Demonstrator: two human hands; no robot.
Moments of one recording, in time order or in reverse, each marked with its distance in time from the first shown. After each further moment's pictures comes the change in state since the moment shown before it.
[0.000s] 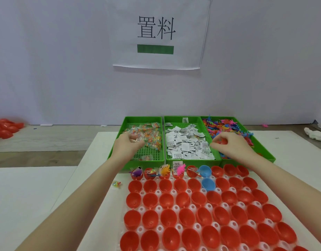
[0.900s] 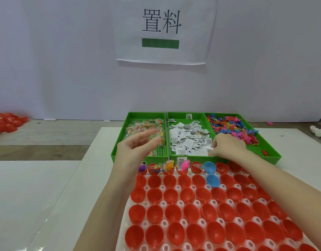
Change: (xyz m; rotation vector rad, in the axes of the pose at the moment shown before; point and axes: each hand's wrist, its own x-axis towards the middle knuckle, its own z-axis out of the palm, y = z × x) left_hand -0.090 0.034 -0.025 -0.728 -0.131 0.015; right_hand 0.007 -0.028 0.019 -0.443 -0.204 0.130
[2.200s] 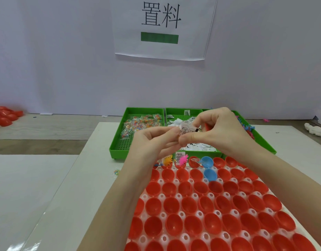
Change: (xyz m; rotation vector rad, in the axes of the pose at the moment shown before) left_hand -0.021 0.024 0.026 -0.169 -0.221 -0.076; right_hand -0.103 -0.049 -0.065 0.798 0.193 -0.597
